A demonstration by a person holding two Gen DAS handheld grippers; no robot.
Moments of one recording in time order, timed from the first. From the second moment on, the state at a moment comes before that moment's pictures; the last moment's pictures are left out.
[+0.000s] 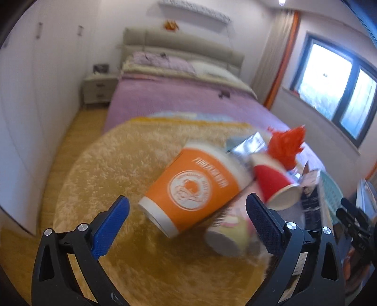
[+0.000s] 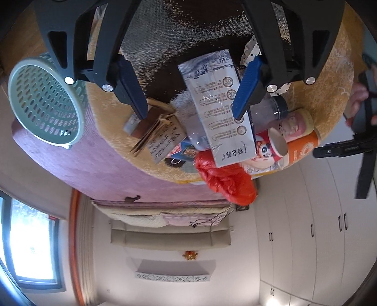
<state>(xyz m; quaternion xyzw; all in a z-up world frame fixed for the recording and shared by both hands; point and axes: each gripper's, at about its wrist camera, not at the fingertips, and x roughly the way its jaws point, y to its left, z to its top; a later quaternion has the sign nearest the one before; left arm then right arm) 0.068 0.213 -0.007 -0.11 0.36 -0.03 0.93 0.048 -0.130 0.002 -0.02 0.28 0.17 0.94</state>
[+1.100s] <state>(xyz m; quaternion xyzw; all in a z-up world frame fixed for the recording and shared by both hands) 0.075 0.214 -0.017 -0.11 0.36 -0.06 0.92 0.070 -0.106 -0.021 -0.02 0.35 0.27 0.90</state>
